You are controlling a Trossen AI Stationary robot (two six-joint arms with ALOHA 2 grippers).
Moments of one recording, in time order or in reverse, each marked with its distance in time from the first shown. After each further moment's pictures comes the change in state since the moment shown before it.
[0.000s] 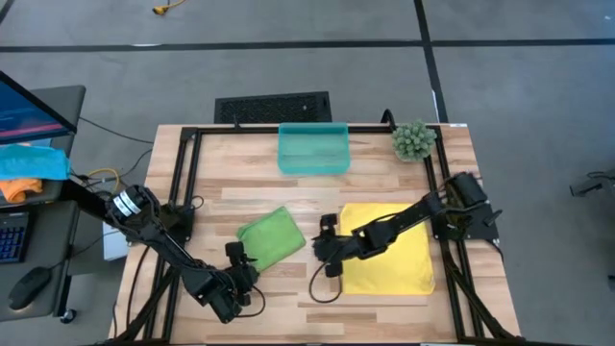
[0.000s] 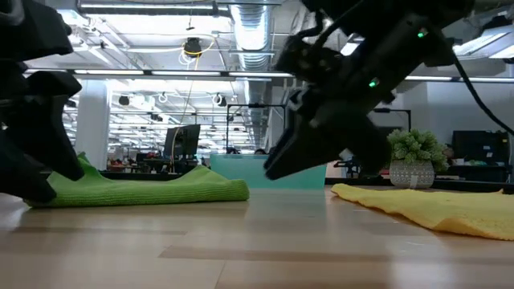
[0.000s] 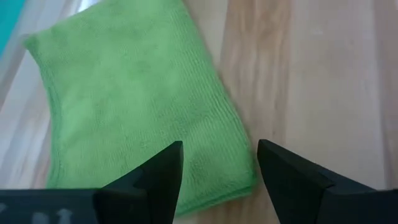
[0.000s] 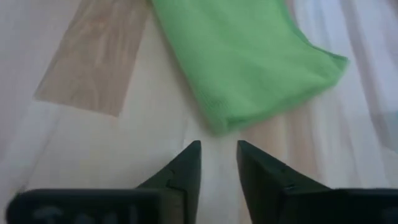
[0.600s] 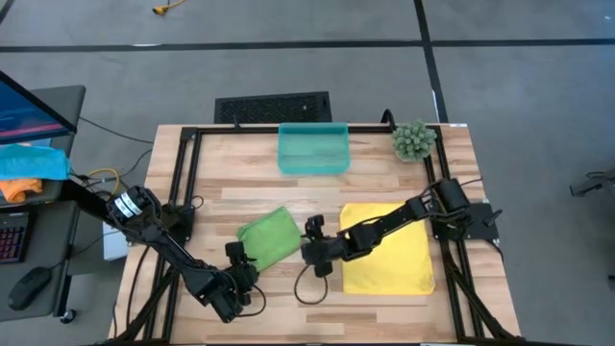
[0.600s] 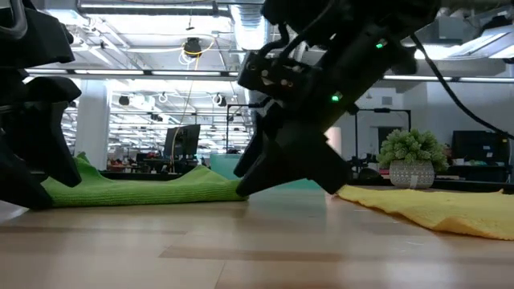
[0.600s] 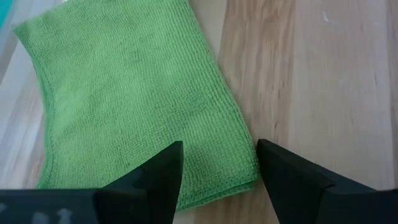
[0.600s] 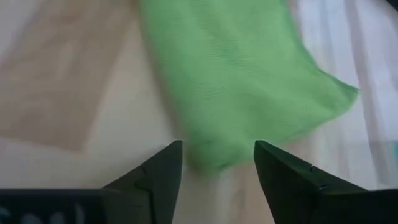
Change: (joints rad) left arm 0.013 0.021 0.003 -0.024 0.034 -0.020; right arm -0.038 0.118 0.143 -0.040 0.001 -0.110
